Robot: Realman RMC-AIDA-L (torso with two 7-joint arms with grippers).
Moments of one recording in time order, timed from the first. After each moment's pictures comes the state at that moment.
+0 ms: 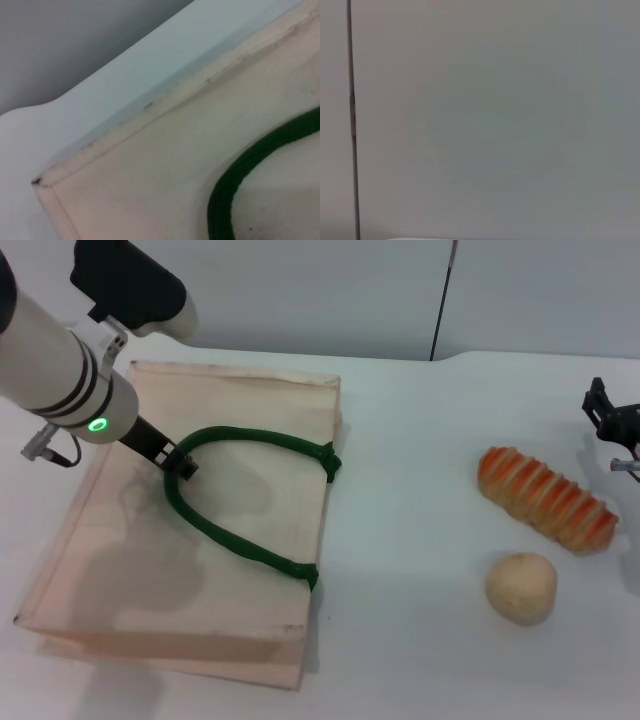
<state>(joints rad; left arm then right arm) -0.64 -2.03 1.42 1.20 -0.34 -1.24 0.46 0.60 2.04 -2.55 -0.37 -1.55 0.79 2.81</state>
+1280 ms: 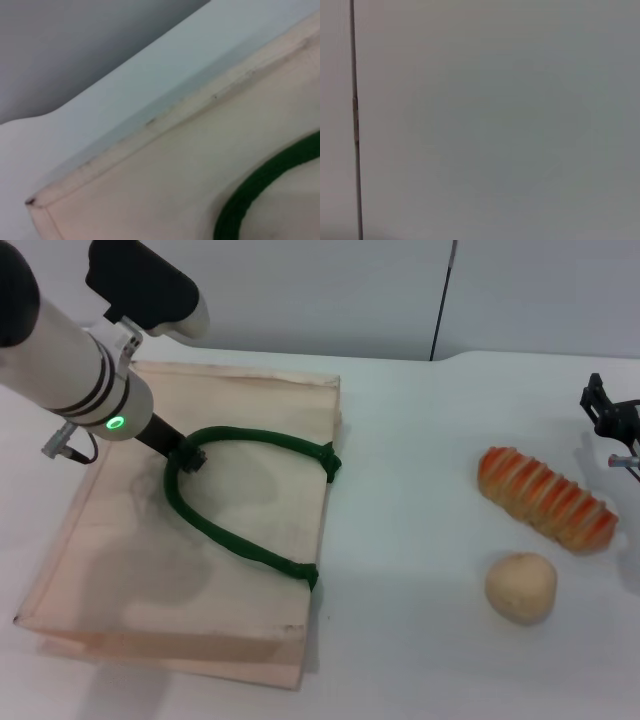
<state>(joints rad) -0.68 -2.03 1.43 1.10 -0.36 -1.14 0.45 0.61 2.04 -2.55 -0.37 -1.55 0.79 2.81</state>
